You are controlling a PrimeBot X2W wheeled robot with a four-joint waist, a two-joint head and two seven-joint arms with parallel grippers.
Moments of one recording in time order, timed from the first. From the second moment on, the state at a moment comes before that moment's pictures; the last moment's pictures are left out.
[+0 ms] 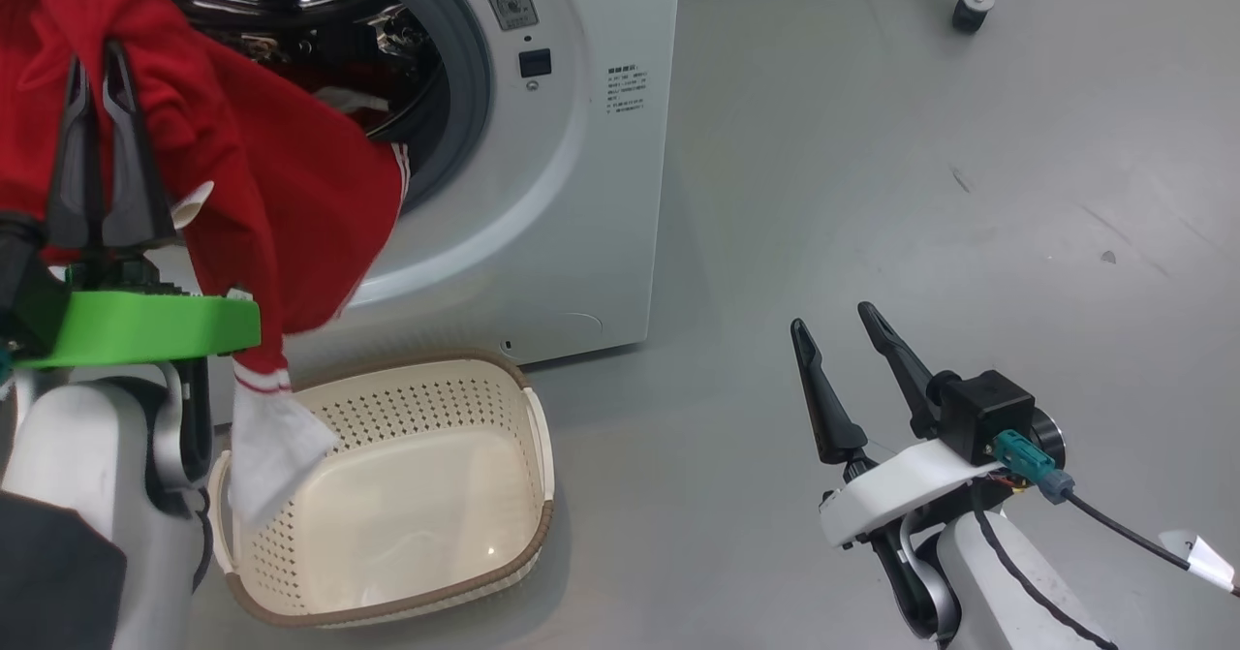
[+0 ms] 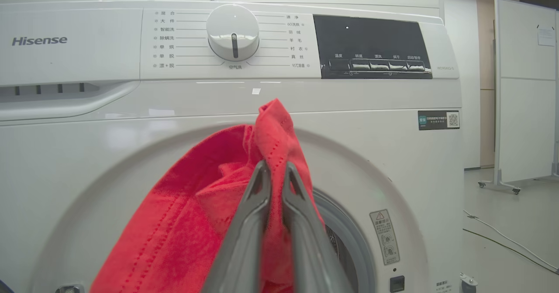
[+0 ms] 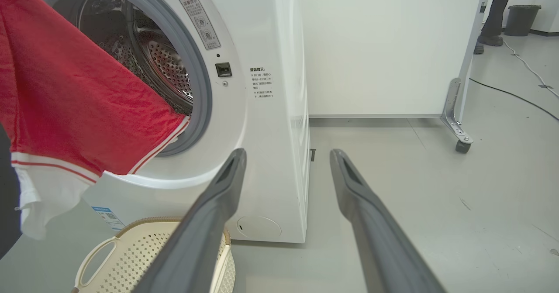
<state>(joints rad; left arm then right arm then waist) -0.46 0.19 -0.10 0.07 -0.32 0.07 -0.25 -0.21 -0.05 0.36 0.30 0.35 0.02 -0.26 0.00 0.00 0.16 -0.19</state>
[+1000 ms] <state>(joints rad) -0.12 0.12 -0.16 0.06 -0.35 0.10 -0.12 -0.17 -0.05 0.34 0.22 0.31 0.04 -0.26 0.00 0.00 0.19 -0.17</state>
